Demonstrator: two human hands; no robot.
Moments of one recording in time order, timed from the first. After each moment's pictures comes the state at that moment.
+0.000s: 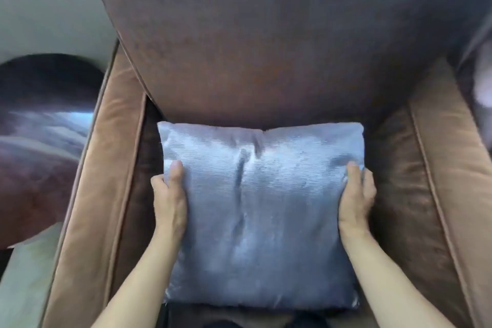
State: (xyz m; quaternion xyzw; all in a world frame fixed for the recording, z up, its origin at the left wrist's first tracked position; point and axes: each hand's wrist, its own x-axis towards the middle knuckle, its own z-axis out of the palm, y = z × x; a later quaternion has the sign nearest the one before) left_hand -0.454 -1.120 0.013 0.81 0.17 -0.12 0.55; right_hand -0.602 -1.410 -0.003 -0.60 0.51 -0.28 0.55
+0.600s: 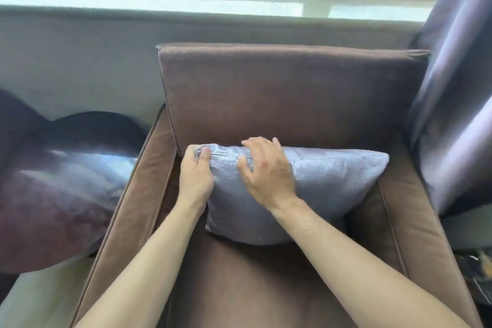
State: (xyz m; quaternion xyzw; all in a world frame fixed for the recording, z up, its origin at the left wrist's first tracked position) left_hand -0.388 -1.197 0.160 0.78 0.00 -0.03 0.63; right_hand -0.456 -1.342 0.179 -0.94 0.10 -0.21 0.23
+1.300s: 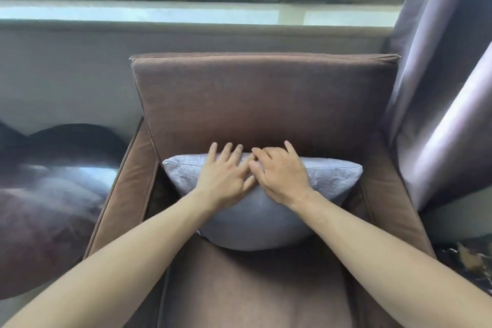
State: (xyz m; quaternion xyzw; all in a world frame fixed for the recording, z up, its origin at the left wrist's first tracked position) left_hand -0.383 -1.267 0.153 0.90 -0.43 0.00 -0.04; right_hand -0.460 -1.424 0.157 -1.00 0.08 -0.04 -0.01
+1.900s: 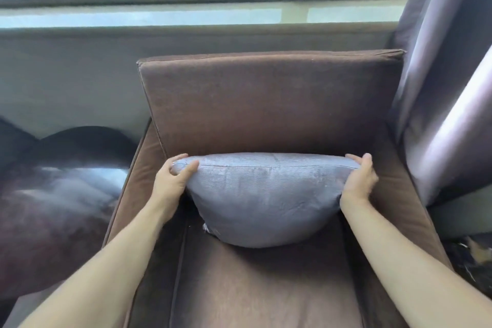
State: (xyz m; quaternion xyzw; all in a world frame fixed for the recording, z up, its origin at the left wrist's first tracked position) left_hand -0.344 -1.156 0.132 0.76 0.02 -0.17 0.63; right_hand -0.515 -1.510 0.131 -0.49 0.55 -0.33 0.59
